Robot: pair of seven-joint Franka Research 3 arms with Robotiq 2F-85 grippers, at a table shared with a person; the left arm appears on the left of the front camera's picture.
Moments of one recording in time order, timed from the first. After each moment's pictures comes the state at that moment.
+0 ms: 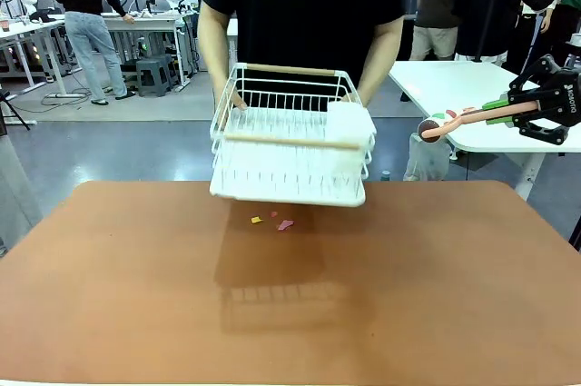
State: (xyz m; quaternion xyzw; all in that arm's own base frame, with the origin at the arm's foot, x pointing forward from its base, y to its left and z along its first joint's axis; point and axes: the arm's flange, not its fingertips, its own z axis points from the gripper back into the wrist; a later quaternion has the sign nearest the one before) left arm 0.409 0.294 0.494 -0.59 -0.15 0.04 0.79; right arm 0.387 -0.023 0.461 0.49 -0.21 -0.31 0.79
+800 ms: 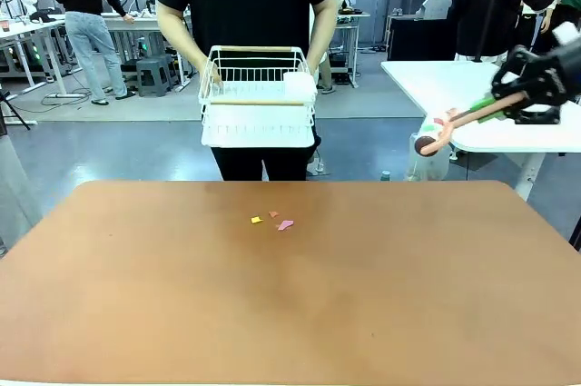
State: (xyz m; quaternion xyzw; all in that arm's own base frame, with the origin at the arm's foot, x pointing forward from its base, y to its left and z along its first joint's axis) left arm 0.409 0.294 0.494 -0.59 -0.15 0.04 0.79; right arm 0.423 0.004 0.497 0.39 -0.17 -0.18 0.89
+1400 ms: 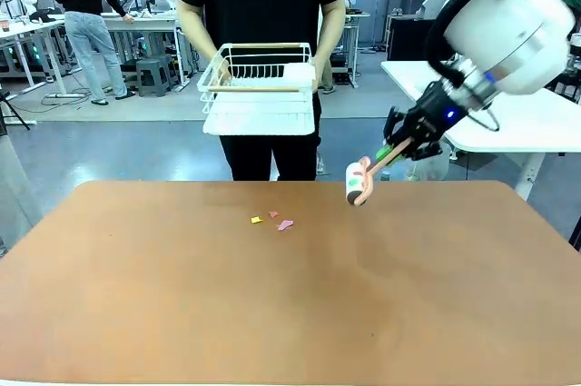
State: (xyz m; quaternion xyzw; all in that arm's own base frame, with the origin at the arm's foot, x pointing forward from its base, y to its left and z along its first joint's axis) left arm 0.409 0.294 0.494 -0.59 -0.15 0.04 0.79; right arm 0.557 0.129 0.381 0.32 -0.06 -0.05 0.95
